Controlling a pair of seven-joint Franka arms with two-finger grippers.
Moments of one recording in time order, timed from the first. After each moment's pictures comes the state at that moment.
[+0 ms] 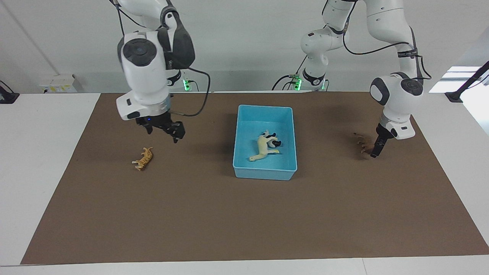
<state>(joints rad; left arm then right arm) 0.26 0.11 -0.06 -2.31 0.10 2.55 -0.75 0.11 0.20 0.04 -1.62 -0.12 1.73 0.58</state>
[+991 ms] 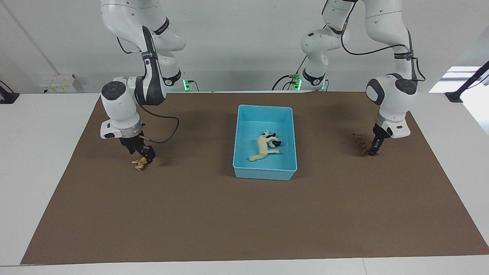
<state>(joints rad) 0.26 0.10 -0.07 -2.36 0.10 2.64 -0.72 -0.08 0.11 0.04 -2.27 -0.12 2.48 0.59</state>
